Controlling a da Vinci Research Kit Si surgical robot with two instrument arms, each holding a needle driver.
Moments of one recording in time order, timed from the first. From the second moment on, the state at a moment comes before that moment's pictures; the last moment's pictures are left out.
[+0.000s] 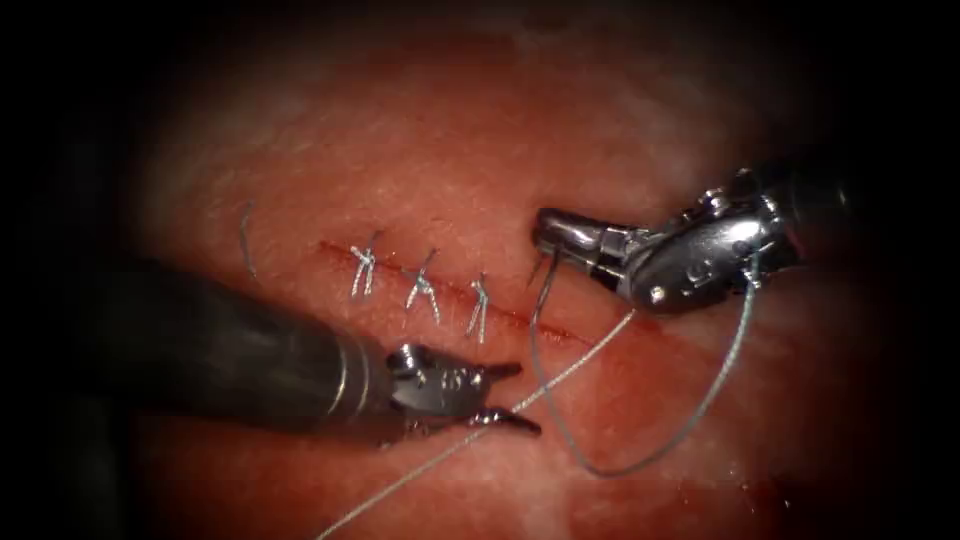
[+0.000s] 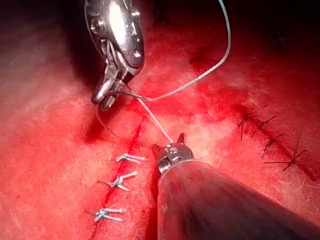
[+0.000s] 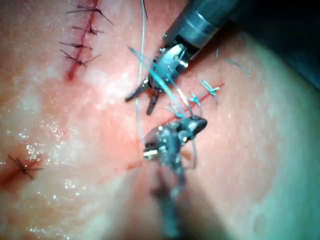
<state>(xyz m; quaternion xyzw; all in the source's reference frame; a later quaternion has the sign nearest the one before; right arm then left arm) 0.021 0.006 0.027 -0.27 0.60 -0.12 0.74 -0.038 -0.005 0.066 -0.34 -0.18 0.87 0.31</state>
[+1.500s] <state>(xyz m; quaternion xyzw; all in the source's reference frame) 0.022 0.004 0.031 -0.34 0.56 -0.21 0.73 -0.037 -0.004 0.065 -0.34 -0.19 0.87 0.30</state>
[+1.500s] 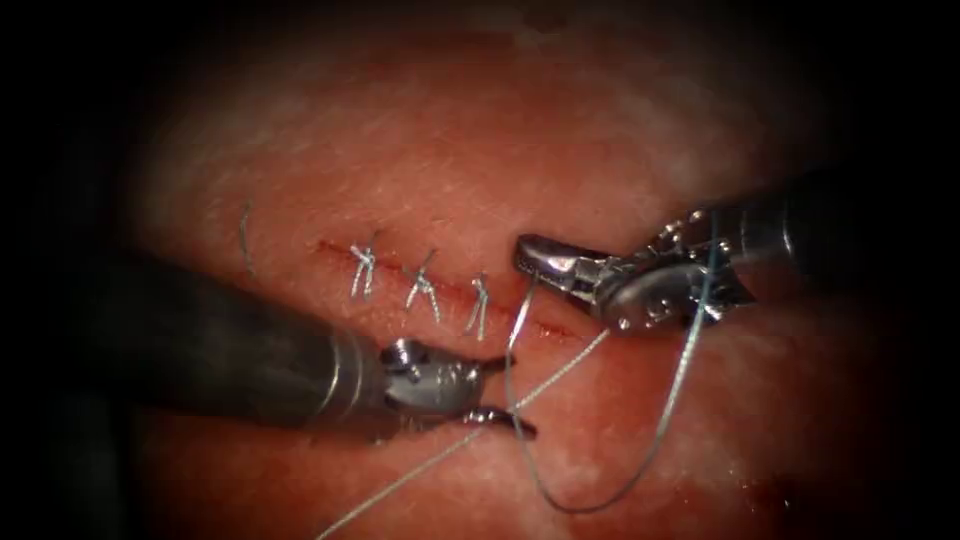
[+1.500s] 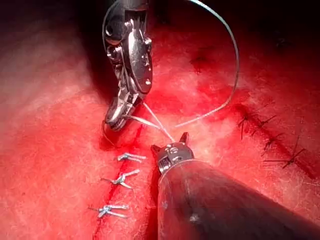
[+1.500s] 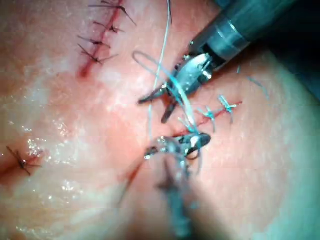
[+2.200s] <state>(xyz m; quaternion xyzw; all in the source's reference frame) 0.024 -0.003 0.036 -0.33 0.54 -0.27 0.72 -0.033 -0.005 0.065 -0.32 -0.22 0.88 0.29</state>
